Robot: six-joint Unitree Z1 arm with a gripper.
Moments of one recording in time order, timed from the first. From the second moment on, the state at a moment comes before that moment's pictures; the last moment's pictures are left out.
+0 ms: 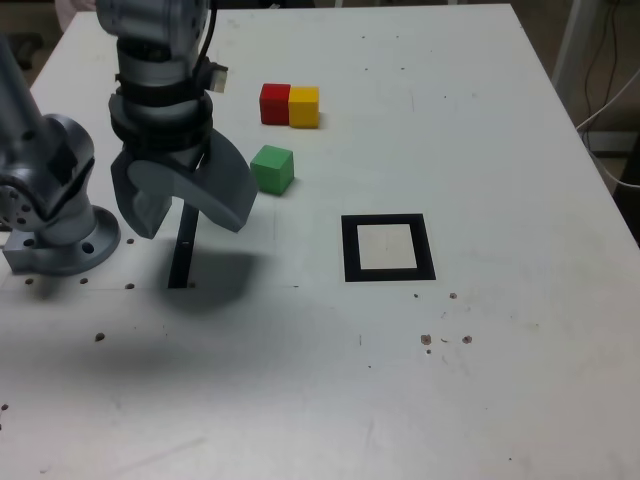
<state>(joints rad) -0.21 1.48 -0.79 1.04 0.05 -0.01</state>
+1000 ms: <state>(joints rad) 0.04 1.47 -0.86 0.87 0.20 -0.01</state>
